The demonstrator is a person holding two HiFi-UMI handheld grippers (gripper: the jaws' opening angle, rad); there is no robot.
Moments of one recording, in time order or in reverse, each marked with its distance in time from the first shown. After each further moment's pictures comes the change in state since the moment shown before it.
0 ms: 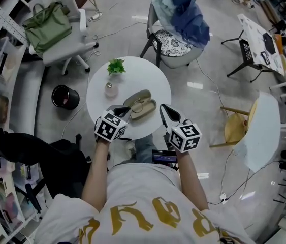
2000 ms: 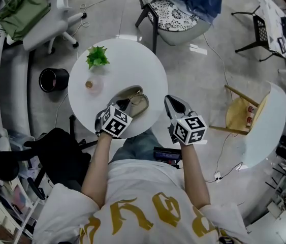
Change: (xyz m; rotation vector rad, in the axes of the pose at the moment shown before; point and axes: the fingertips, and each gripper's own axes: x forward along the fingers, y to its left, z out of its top) left arm 0.141 0.023 -0.040 0.089 0.255 0.000; right arm 0.053 -0.124 -0.055 0.128 0.213 -0.040
